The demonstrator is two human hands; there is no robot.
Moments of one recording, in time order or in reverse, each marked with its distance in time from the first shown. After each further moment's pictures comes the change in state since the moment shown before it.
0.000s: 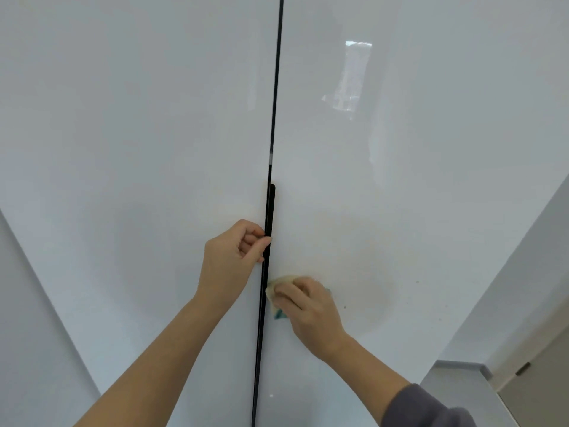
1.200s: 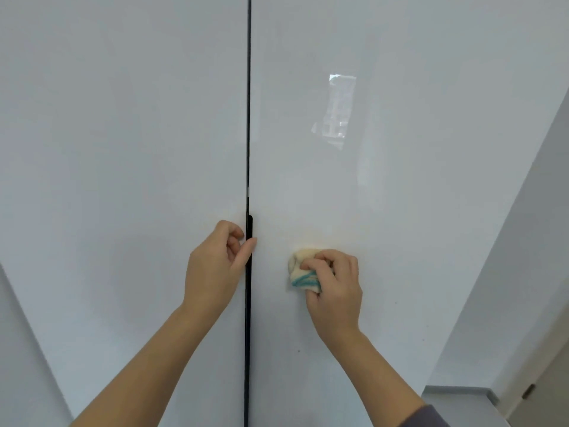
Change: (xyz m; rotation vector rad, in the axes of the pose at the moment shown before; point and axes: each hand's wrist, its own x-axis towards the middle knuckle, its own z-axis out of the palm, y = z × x) left_hand 0.020 0.032 0.003 0.294 0.129 0.139; right_hand 0.054 0.031 -0.068 0.002 0.216 0.487
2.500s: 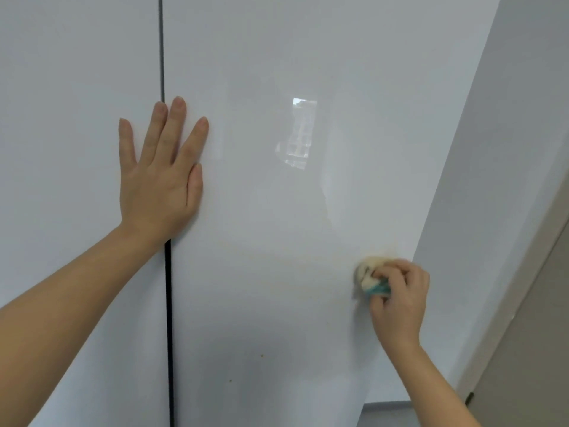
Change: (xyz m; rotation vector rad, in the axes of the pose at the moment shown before) left_hand 0.117 0.054 0.018 0.598 0.323 0.617; right_hand 0.027 0.151 -0.125 -0.265 0.111 0.126
